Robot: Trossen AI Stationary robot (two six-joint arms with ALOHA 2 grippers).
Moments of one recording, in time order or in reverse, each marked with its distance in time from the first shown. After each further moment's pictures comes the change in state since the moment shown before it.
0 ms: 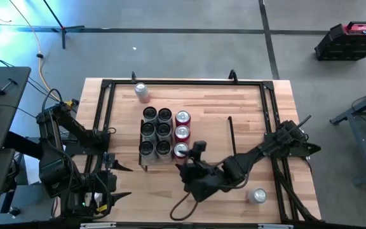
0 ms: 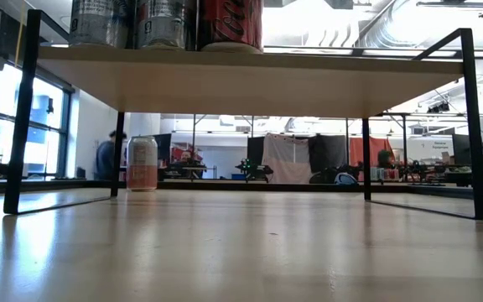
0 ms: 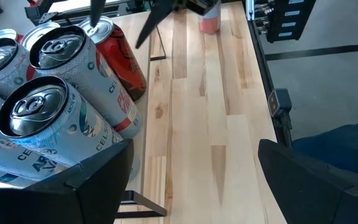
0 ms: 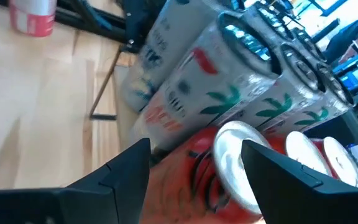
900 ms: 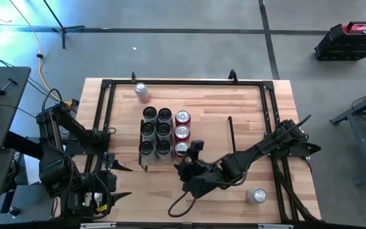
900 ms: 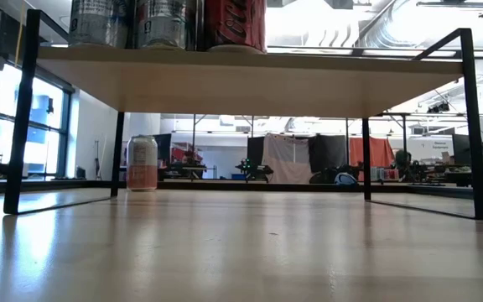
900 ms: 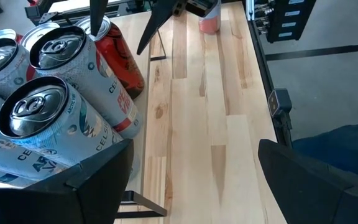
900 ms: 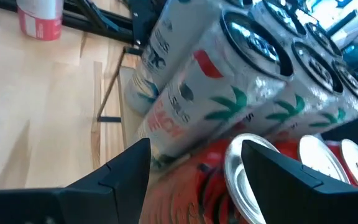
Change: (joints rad) left arm 0.000 0.000 0.000 0.000 0.000 0.000; right arm -0.027 0.000 0.000 0.023 -0.063 -0.001
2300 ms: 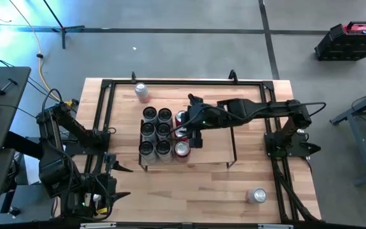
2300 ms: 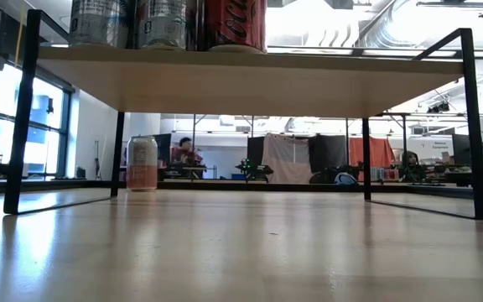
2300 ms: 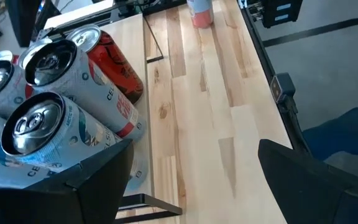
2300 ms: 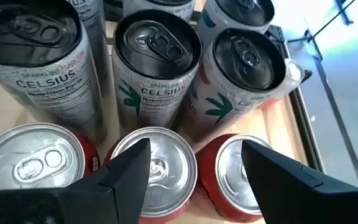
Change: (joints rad) left arm 0.001 0.000 0.000 -0.002 0.015 0.126; right arm -0.406 -0.196 -0.001 -0.132 -0.583 -0.200
